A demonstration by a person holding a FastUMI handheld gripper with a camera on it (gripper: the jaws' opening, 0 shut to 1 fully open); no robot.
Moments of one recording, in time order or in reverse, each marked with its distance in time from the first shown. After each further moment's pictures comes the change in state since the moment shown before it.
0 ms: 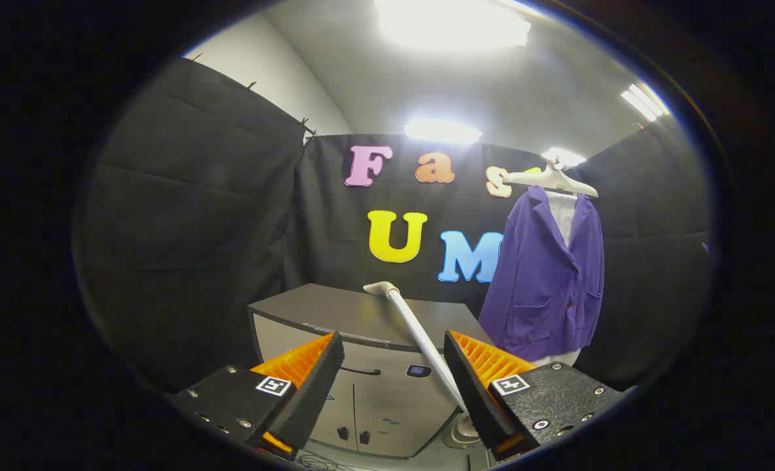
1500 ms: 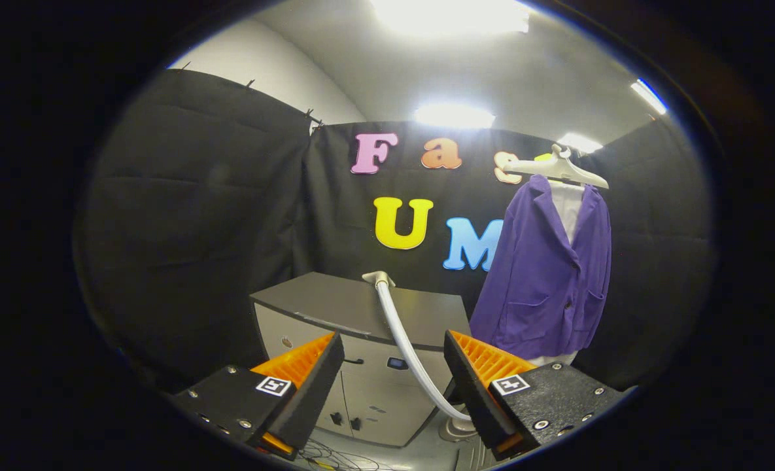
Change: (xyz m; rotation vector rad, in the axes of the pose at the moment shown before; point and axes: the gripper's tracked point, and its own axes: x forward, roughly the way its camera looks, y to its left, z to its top) arm -0.012 -0.057 0.020 -0.041 0.099 0.111
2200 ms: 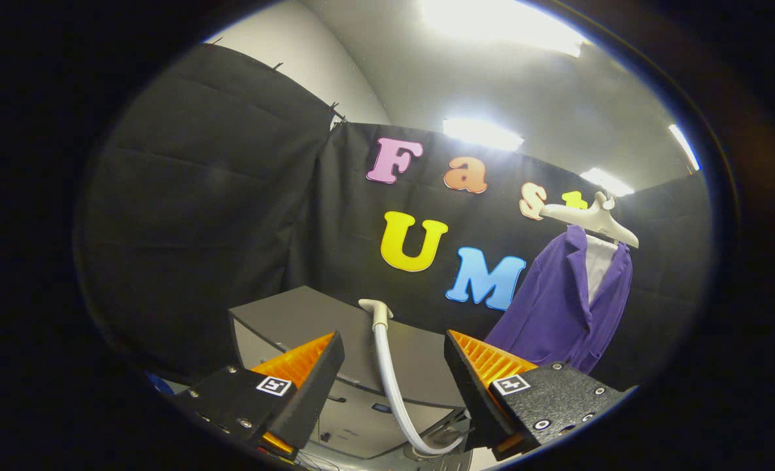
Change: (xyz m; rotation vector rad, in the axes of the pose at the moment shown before) arm 0.108 0.017 0.081 -0.170 -0.032 -0.024
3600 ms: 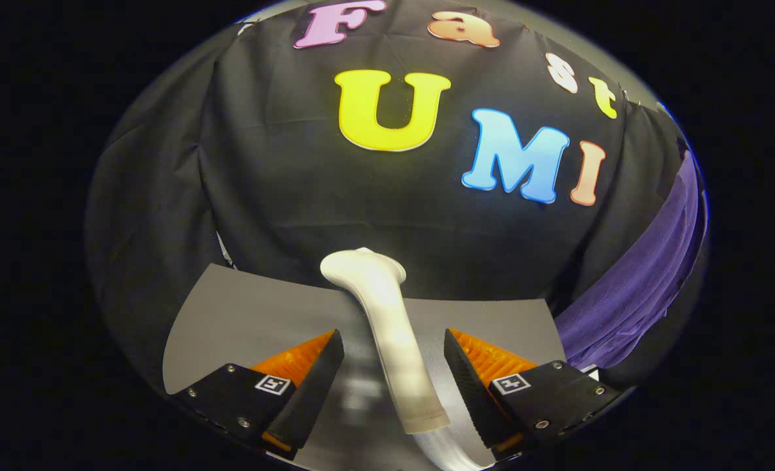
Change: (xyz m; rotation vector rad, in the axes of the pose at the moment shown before) arm 0.339 0.041 -0.117 0.277 0.693 -0.098
